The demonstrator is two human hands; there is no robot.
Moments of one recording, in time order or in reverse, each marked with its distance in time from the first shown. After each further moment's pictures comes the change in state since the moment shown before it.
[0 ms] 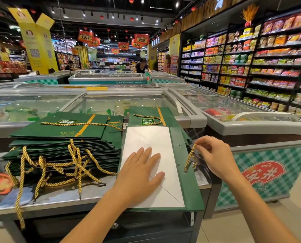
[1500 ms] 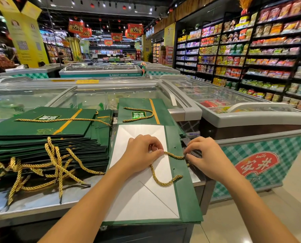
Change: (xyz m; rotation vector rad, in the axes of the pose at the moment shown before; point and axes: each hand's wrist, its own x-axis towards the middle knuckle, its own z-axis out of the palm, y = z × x) left_hand 0.078 0.009 0.000 -0.420 0.155 0.053; right_hand -0.004 0.014 0.001 -0.206 -0.246 -0.075
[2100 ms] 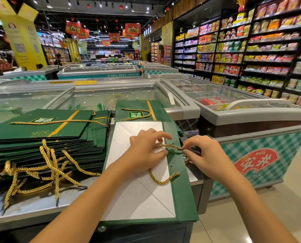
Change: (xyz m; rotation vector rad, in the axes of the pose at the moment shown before) left_hand 0.003 0.016 0.000 0.031 -0.072 0.067; right_hand -0.006 0.000 -0.002 0.080 0.084 -0.064
